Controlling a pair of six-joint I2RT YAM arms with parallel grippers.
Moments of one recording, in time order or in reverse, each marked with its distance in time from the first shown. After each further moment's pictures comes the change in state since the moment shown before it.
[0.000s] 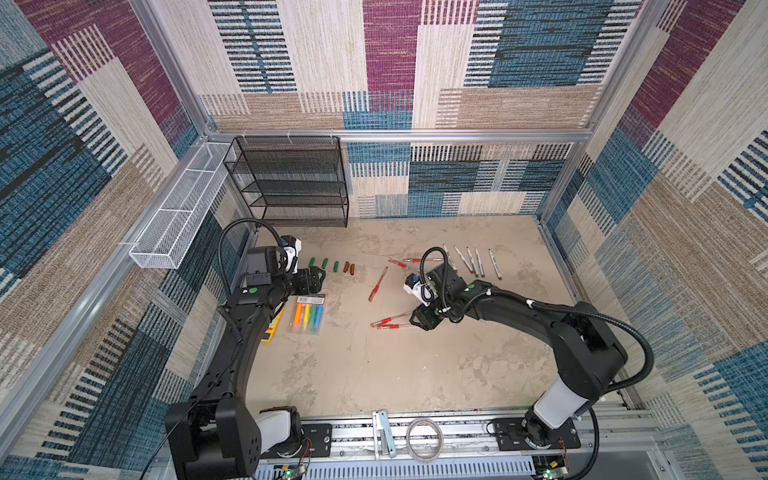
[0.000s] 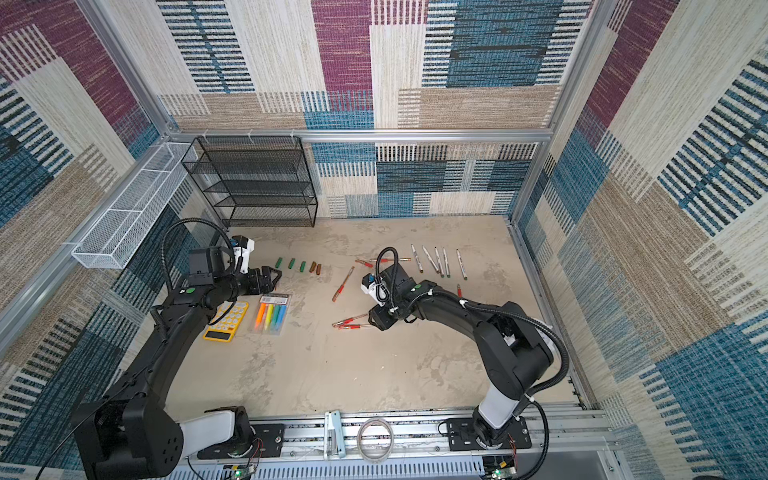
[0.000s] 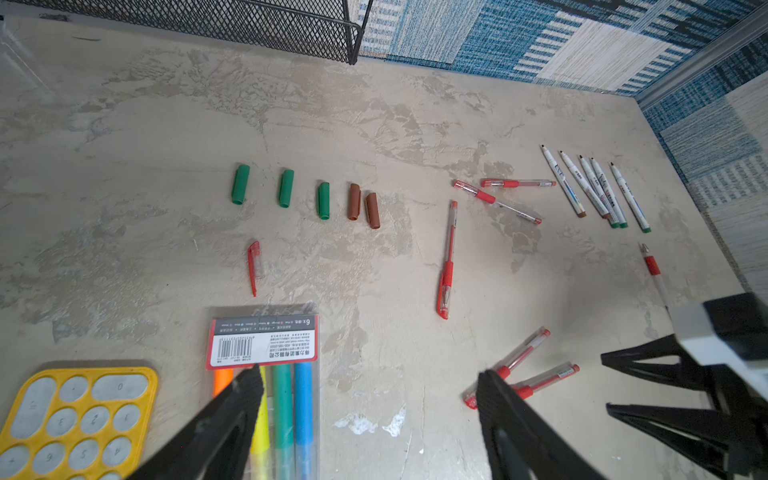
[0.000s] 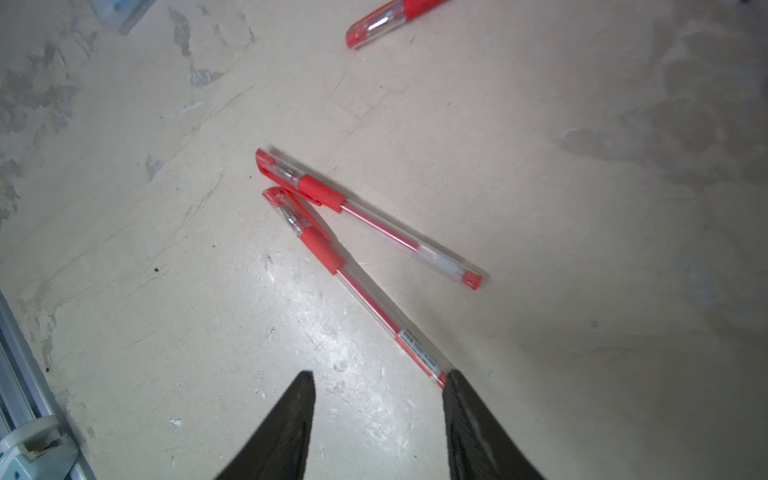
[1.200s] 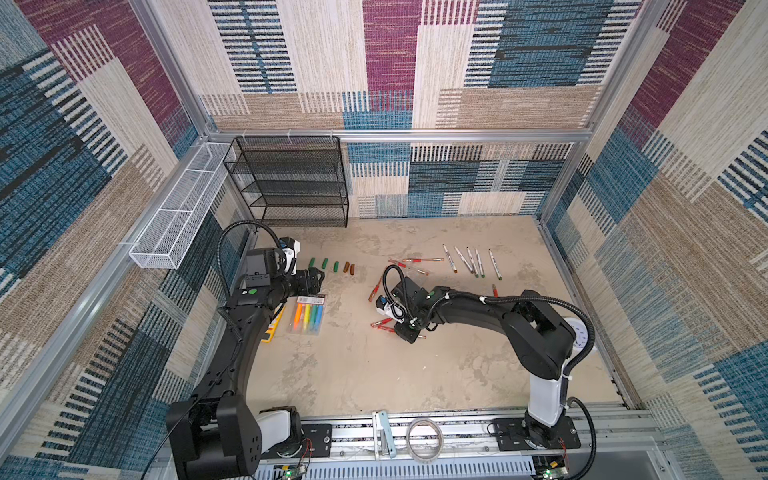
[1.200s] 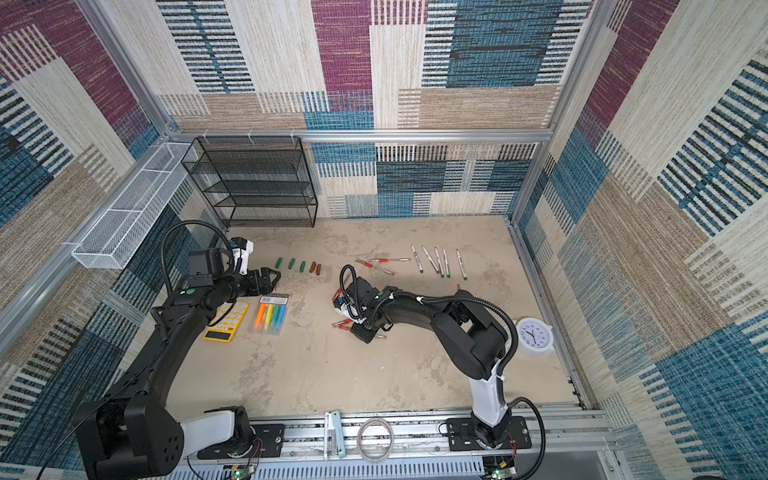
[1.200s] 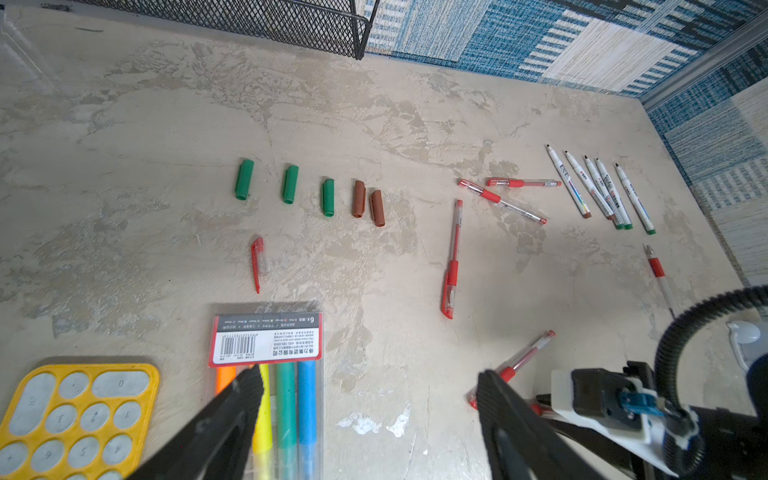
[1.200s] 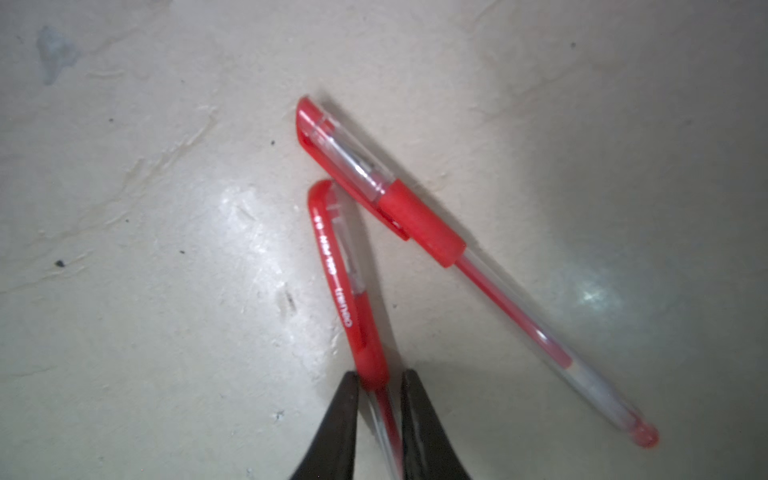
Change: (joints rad) left arm 0.015 0.004 -0.018 0.016 0.008 0.000; right arm 0.179 0.234 0.159 -0.089 0.146 -0.117
